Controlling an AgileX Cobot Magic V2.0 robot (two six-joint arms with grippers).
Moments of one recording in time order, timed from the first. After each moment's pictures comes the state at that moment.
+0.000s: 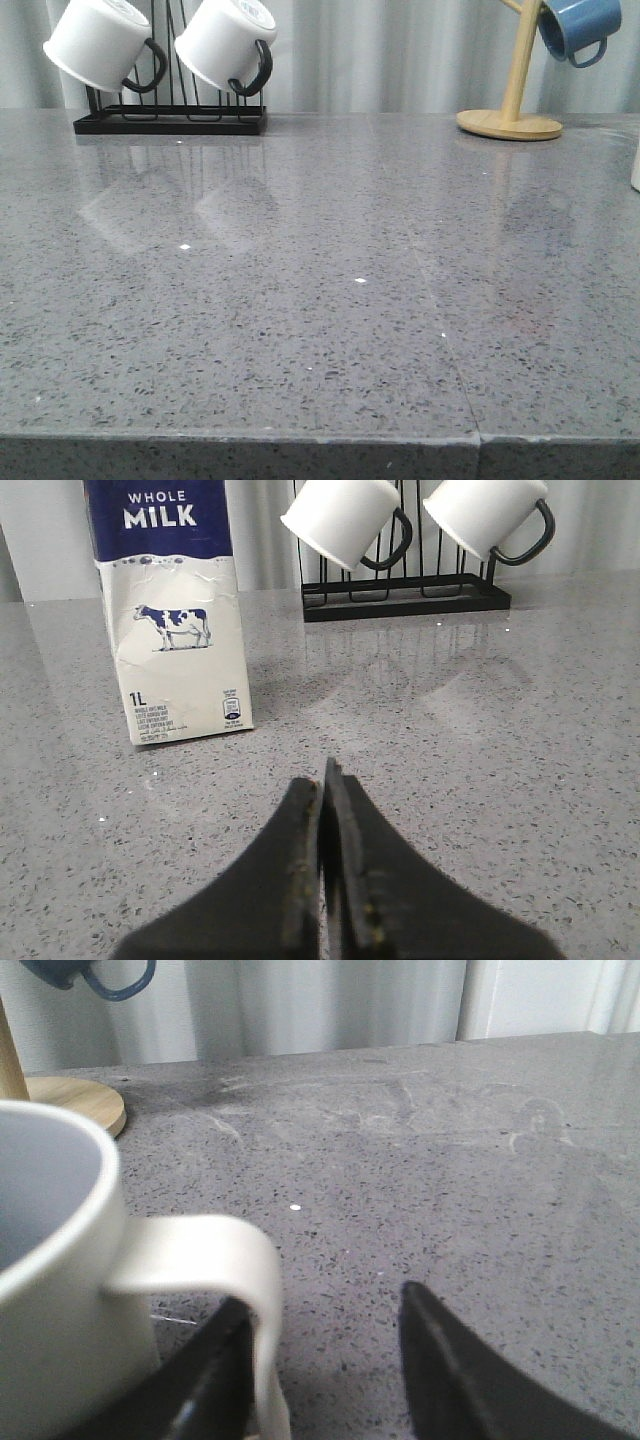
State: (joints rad) left arm -0.09 -0.01 -0.01 0.03 0.15 0.00; right arm -0.29 1.64 -0.48 -0.06 -0.97 0.05
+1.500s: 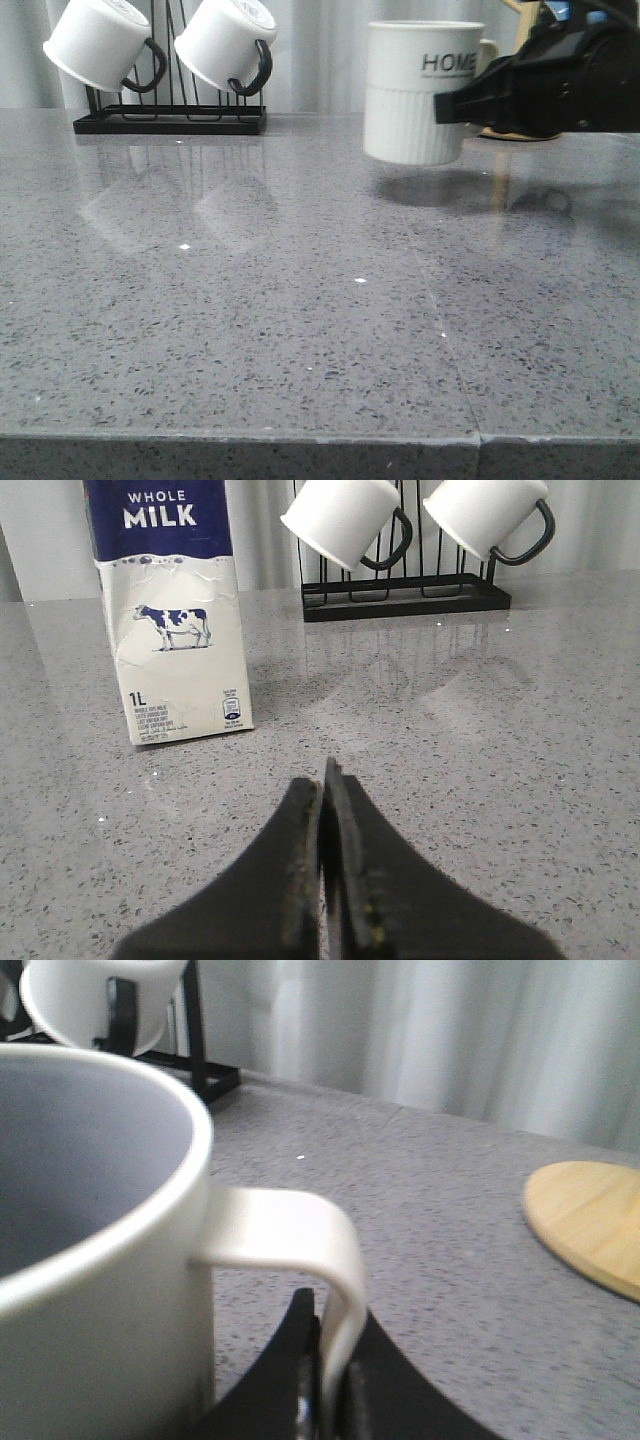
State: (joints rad) left arm -0.09 -0.01 -0.01 0.03 0.15 0.00; right arm 0.27 1.67 -0.72 -0.17 -0.79 0.05
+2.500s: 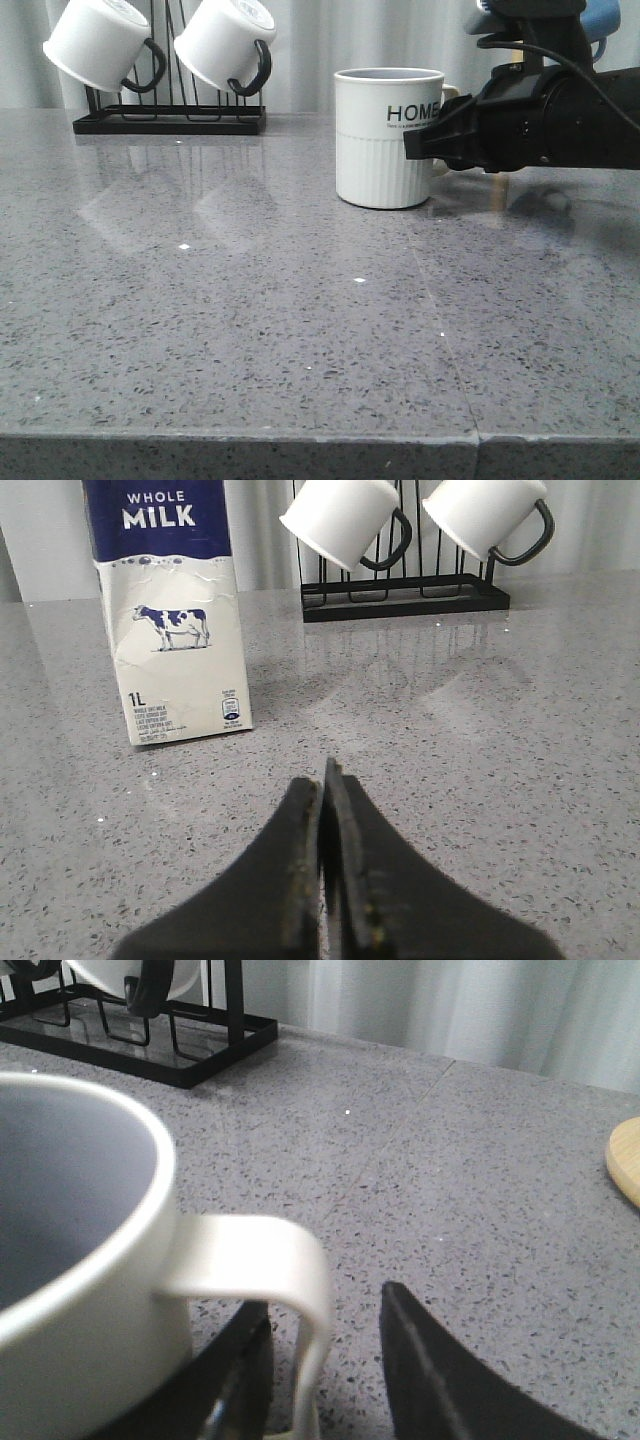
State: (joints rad) left arm -0.09 -0.01 -0.01 0.03 0.15 0.00; right arm 0.31 1.76 -0.74 -0.16 -0.81 0.05
